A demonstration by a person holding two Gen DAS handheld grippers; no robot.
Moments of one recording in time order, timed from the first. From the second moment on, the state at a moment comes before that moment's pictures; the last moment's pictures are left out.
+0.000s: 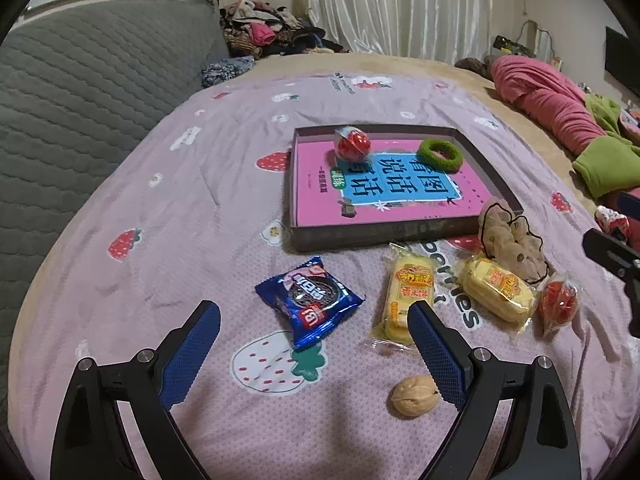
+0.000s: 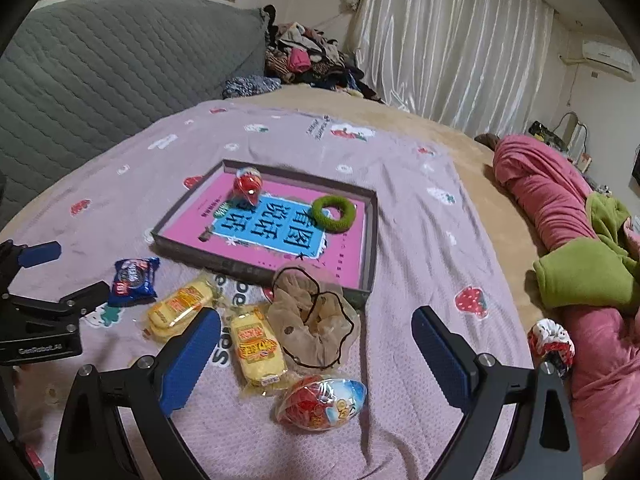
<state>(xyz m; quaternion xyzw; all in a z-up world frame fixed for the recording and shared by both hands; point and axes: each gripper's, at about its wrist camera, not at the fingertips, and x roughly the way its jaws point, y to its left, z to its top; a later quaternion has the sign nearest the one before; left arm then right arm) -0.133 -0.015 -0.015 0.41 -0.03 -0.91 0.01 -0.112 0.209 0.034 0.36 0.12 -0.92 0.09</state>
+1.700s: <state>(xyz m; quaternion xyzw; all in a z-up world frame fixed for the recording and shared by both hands) -0.104 0.006 -0.054 0.44 -0.05 -0.90 -0.02 -0.086 0.239 -0.034 0.44 0.14 -0.89 0.06</state>
